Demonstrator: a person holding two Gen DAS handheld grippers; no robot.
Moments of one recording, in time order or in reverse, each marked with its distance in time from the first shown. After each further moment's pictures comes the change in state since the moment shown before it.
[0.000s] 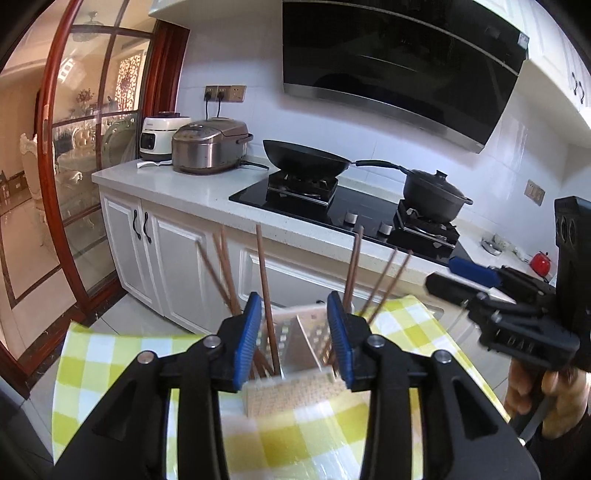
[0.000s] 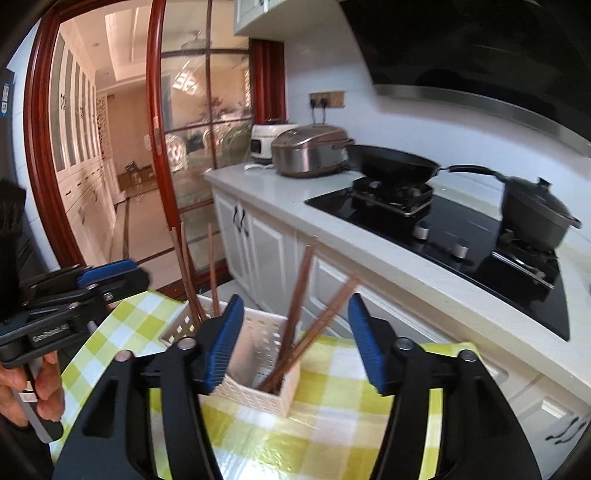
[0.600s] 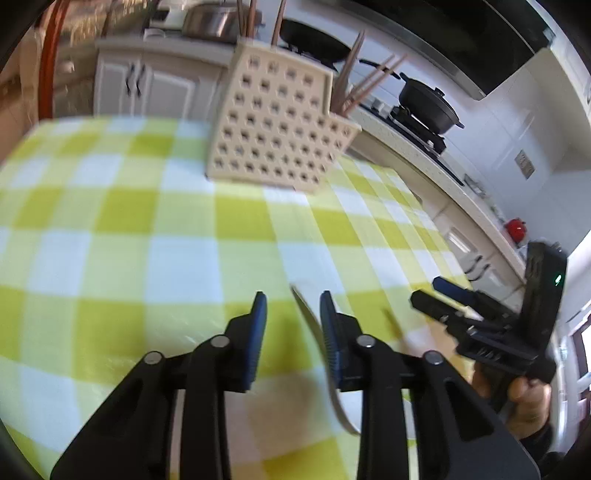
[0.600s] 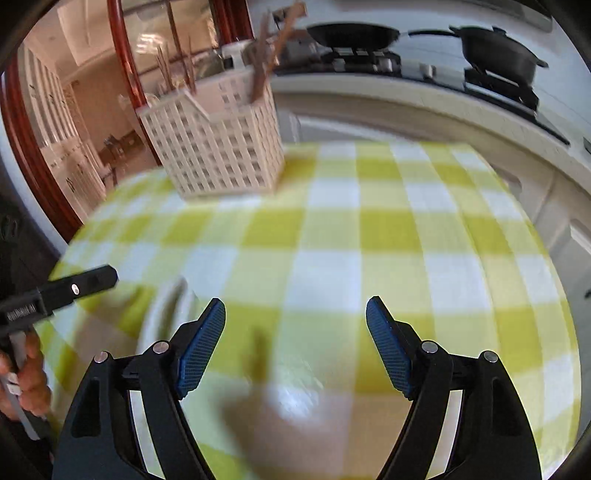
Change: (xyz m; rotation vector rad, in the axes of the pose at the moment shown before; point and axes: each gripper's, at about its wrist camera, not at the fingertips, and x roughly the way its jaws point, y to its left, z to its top) left arm 0.000 -0.003 -0.217 -0.214 0.329 -0.160; right arm -0.011 -0.004 -0.227 0.140 0.303 -0.014
